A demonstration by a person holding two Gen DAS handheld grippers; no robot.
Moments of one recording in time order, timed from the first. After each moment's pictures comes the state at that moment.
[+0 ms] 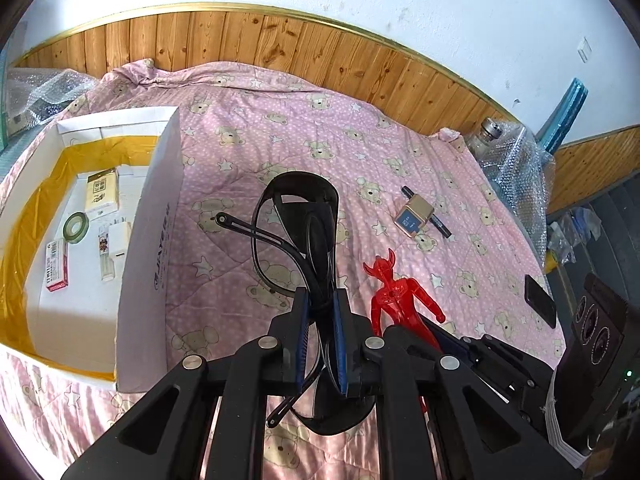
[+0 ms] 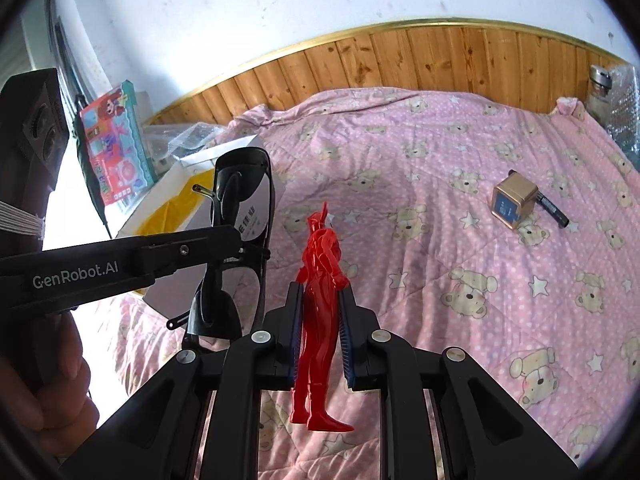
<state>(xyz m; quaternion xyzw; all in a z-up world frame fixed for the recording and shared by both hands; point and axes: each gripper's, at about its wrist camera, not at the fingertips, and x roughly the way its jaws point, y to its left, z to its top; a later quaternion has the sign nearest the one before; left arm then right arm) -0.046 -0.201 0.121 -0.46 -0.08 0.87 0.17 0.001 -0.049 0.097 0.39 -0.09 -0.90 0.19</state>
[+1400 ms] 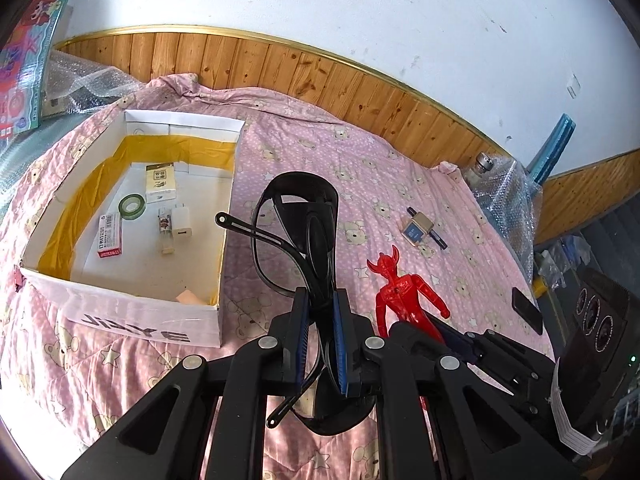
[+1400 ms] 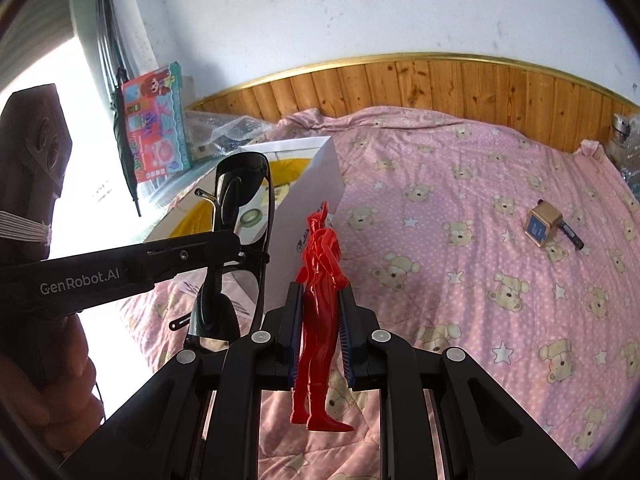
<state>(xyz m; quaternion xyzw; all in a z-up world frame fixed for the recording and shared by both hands) 0.031 -0.285 0.144 -0.41 -0.13 0.89 0.15 0.063 -0.121 0.130 0.36 -0.03 -0.90 0.23</state>
